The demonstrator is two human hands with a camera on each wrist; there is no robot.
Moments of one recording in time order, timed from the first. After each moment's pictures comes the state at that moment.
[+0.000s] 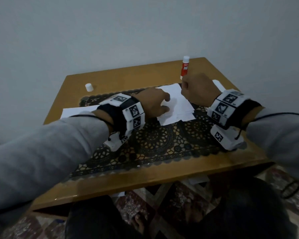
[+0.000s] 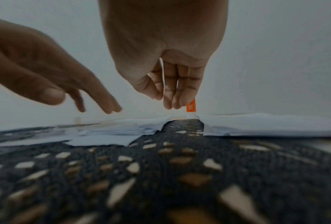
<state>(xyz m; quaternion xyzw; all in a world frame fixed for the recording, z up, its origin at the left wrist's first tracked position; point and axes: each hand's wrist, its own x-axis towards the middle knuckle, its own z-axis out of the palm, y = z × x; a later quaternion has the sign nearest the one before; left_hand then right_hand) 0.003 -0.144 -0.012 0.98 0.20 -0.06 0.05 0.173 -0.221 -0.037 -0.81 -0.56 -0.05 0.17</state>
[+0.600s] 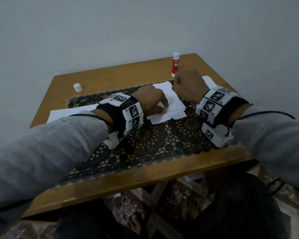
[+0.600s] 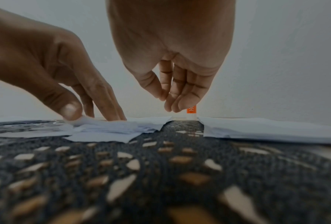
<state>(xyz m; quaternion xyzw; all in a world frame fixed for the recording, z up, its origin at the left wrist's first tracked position) 0.021 -0.148 -0.016 0.99 0.14 -0.06 0.04 0.182 -0.211 -0.046 -0.84 -0.50 -0.02 0.22</state>
